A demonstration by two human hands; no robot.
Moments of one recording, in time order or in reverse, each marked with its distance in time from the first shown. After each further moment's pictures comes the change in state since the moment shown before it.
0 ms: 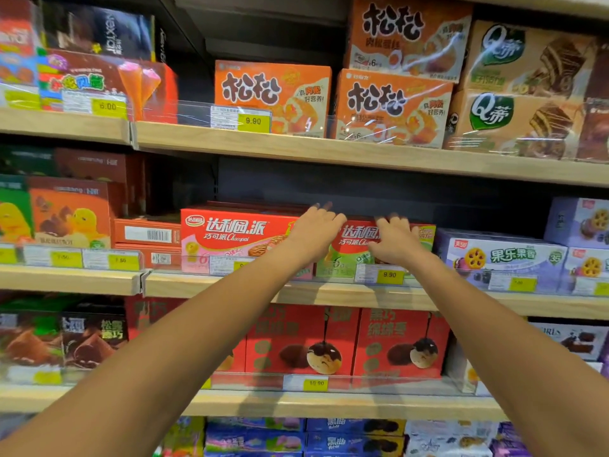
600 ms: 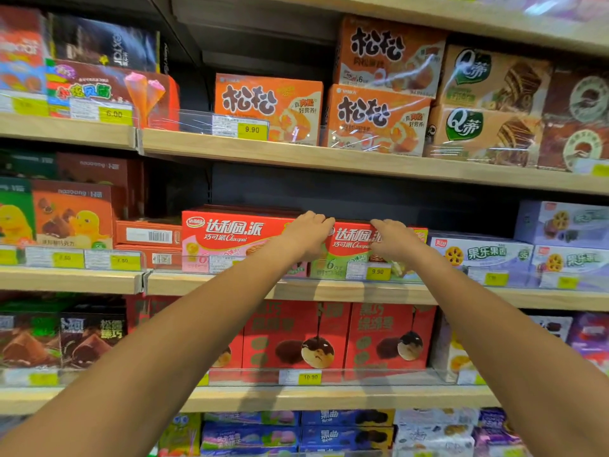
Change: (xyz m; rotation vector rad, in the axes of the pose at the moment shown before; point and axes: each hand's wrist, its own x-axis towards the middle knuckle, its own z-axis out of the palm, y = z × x) left_hand -0.024 -0.001 -0.028 -0.163 -0.139 -0.031; right_hand -0.030 0.003 -0.031 -0.011 -0.092 -0.010
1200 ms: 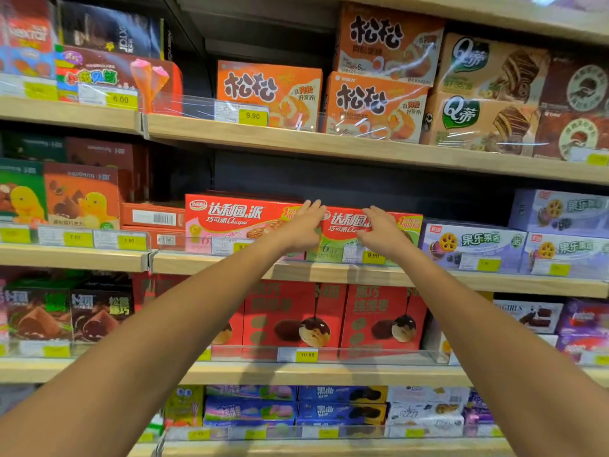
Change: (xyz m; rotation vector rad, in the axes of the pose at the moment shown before) left_hand -0.021 0.007 0.008 -0.522 -0.108 -0.160; right_hand -0.018 -0.010 0.019 0.314 0.091 -0.028
